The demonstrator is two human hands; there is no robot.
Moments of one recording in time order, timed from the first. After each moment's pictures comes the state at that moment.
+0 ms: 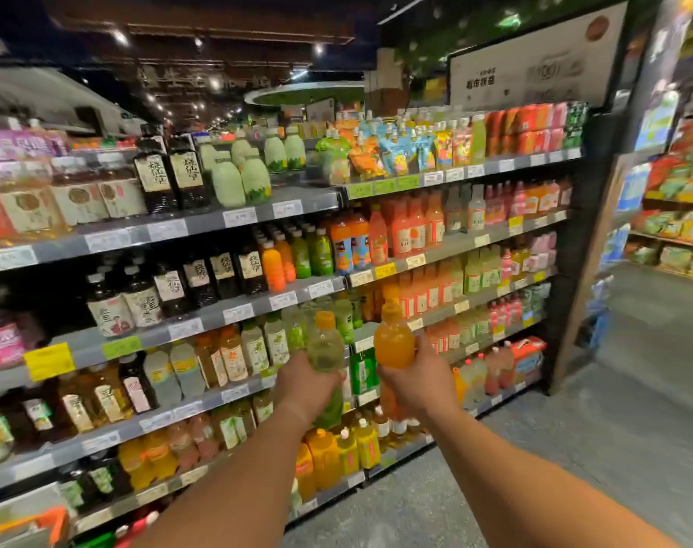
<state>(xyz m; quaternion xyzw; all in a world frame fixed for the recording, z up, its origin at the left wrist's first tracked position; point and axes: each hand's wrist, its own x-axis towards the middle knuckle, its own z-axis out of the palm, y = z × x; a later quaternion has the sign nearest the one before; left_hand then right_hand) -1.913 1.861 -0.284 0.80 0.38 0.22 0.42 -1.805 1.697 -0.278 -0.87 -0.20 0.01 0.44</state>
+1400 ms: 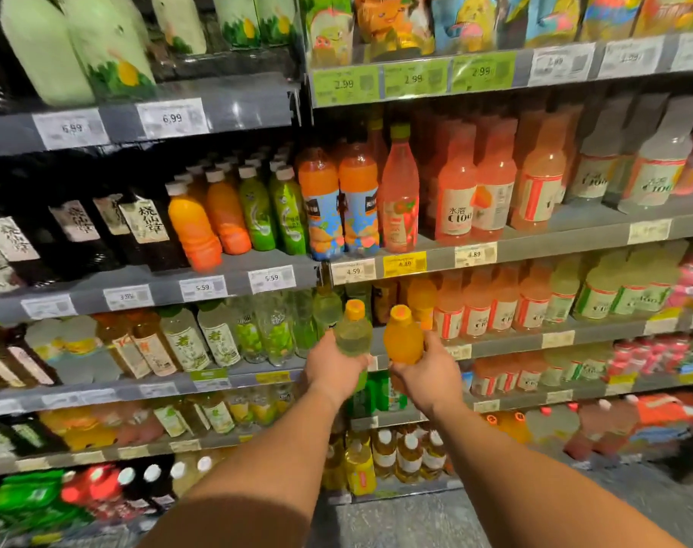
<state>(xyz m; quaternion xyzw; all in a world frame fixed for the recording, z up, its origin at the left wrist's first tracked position) -1.491 1.967 -0.433 0.73 0.53 0.23 0.37 -1.371 1.864 -0.446 -0.82 -0.32 0.14 0.45</state>
